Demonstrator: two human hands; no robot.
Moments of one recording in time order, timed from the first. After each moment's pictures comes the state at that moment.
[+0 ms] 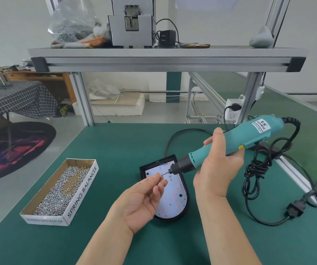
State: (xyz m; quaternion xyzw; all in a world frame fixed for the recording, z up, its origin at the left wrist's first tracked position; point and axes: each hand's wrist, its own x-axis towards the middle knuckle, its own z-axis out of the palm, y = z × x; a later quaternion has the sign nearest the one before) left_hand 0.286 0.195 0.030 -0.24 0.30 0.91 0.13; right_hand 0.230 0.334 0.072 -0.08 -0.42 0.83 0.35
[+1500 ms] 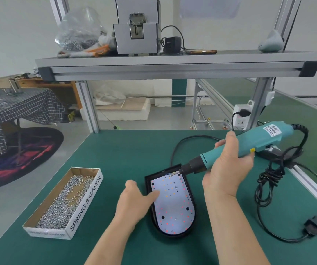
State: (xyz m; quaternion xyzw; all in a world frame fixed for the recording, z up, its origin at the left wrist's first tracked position) left_hand 0.247 0.167 -0.007 -0.25 0.86 0.45 0.02; right_hand 0.199 0.339 0.076 -0.11 -0.39 0.85 0.34
